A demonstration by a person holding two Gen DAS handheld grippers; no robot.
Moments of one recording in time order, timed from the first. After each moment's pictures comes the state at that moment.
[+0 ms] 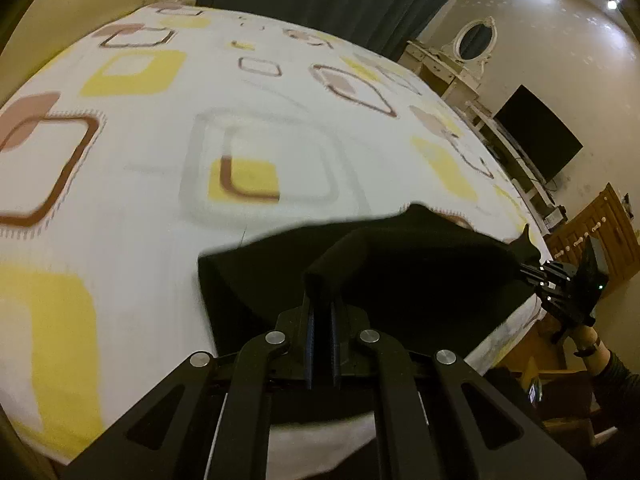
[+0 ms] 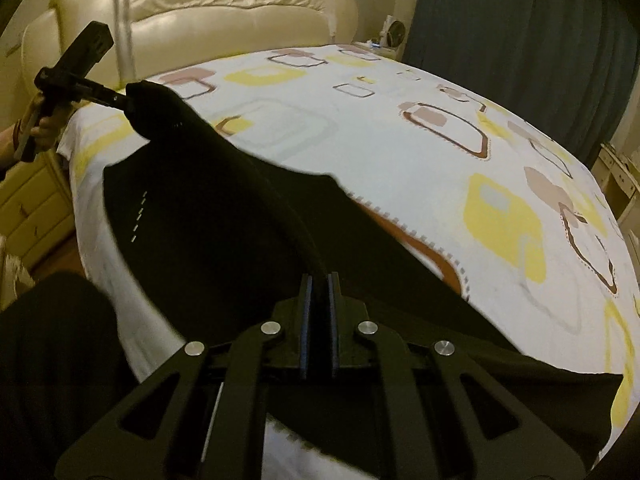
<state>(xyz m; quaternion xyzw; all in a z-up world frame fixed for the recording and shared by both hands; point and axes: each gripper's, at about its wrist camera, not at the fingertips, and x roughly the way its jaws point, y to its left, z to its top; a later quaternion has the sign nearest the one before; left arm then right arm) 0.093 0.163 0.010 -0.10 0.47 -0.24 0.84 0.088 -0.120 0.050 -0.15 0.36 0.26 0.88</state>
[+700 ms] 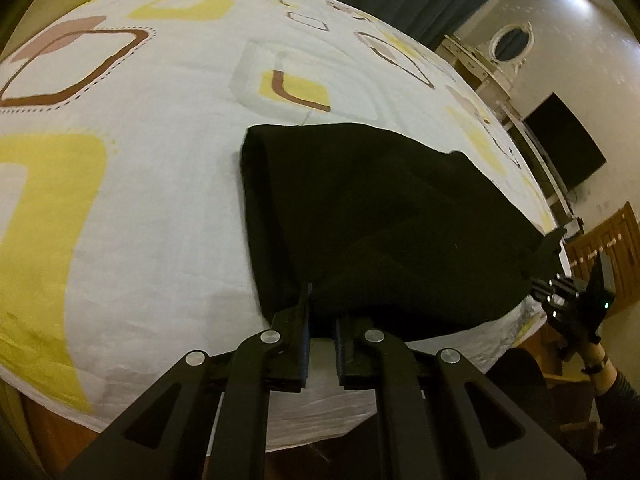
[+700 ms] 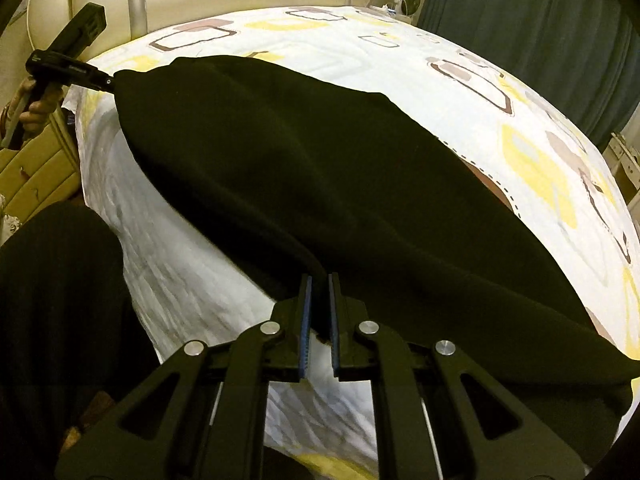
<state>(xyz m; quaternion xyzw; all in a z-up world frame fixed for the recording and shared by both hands) 0.051 0.180 -0.056 -0.14 0.50 -0.19 0.83 0.047 -0.094 -0.010 -0.17 0.41 0.25 0.86</state>
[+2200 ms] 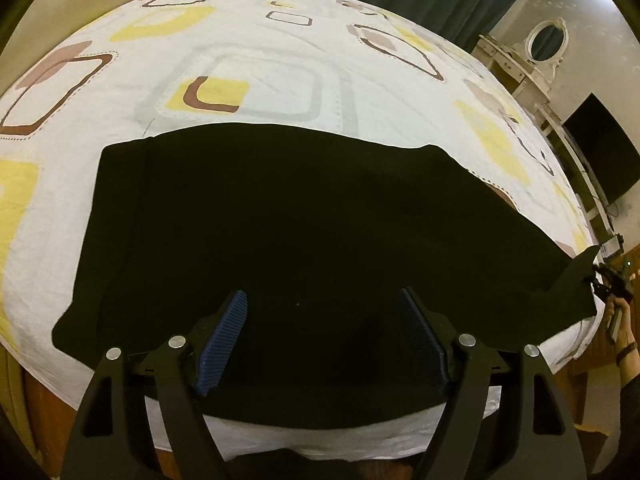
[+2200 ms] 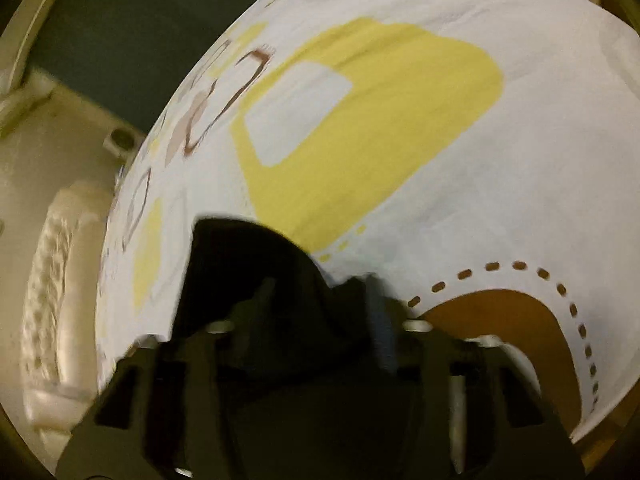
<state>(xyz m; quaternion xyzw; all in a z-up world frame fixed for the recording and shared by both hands) 0.074 0.027 -0.044 -0.11 0.51 -0.10 0.85 0.087 -0.647 -0.037 0.39 0.44 -0.04 0.81</state>
